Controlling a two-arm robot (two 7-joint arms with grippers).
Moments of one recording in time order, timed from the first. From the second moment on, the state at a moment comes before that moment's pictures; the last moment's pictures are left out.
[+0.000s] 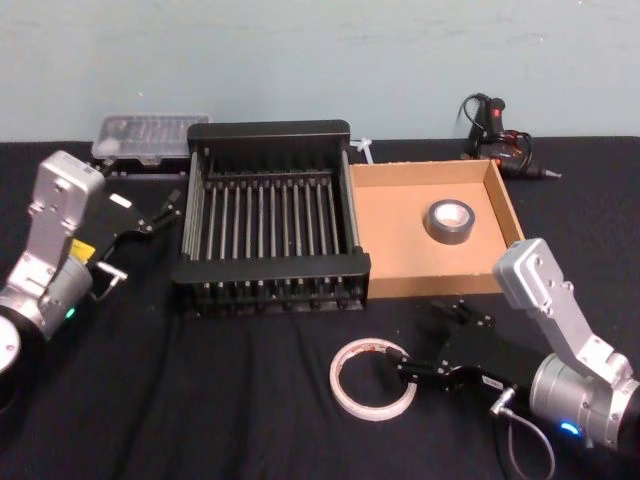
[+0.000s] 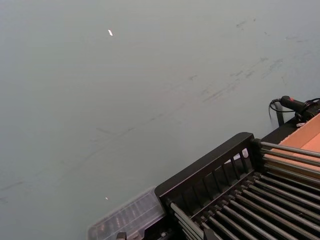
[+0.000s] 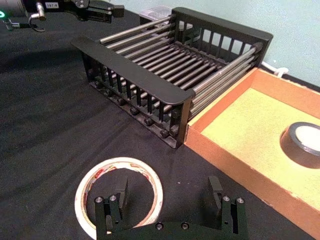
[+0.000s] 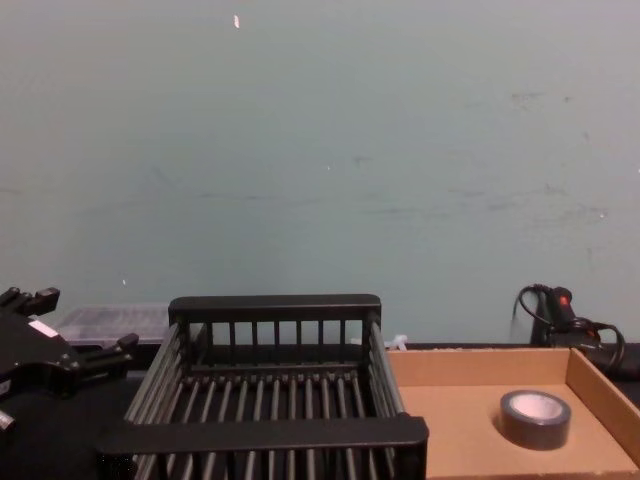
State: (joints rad) left arm -0.20 0.60 0.45 -1.41 -0.25 -0.12 0.03; right arm -0.06 0.55 -0.37 -1.75 0.27 0.27 0.41
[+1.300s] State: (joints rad) left arm -0.20 0.60 0.45 -1.41 -0.25 -0.12 0.03; right arm 0.02 0.51 -0.44 -1.65 0.17 0.29 0.42
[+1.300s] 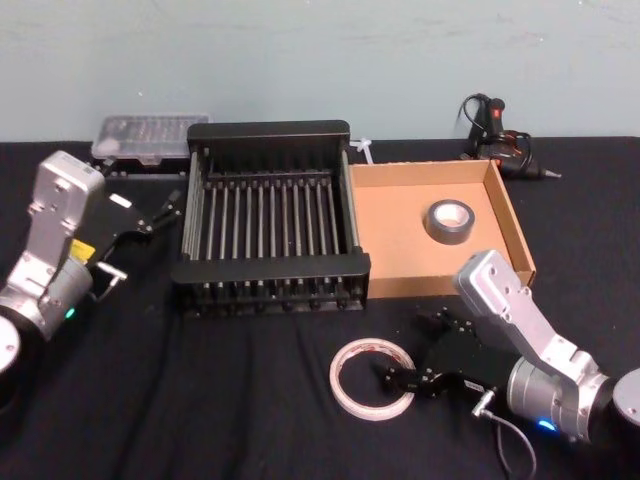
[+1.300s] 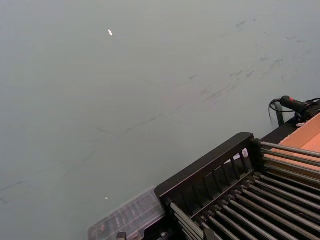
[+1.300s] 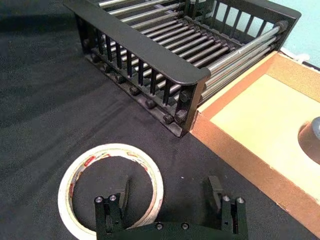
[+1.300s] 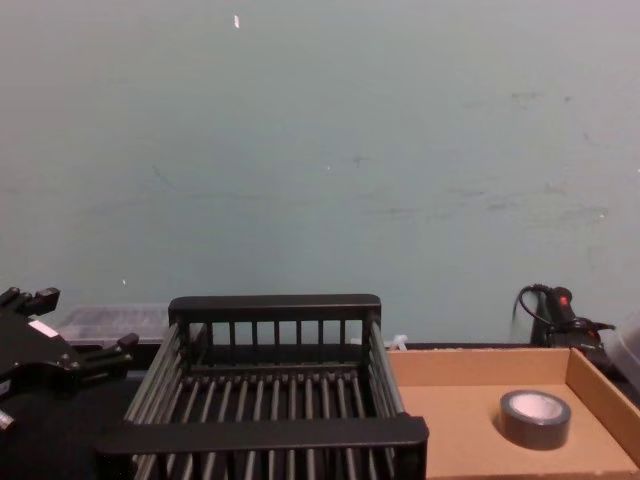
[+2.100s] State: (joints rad) left arm -0.20 0.60 0.45 -1.41 -0.25 -0.12 0.03; right arm 0.02 0.50 -0.43 -1.64 0.14 0.29 0.43
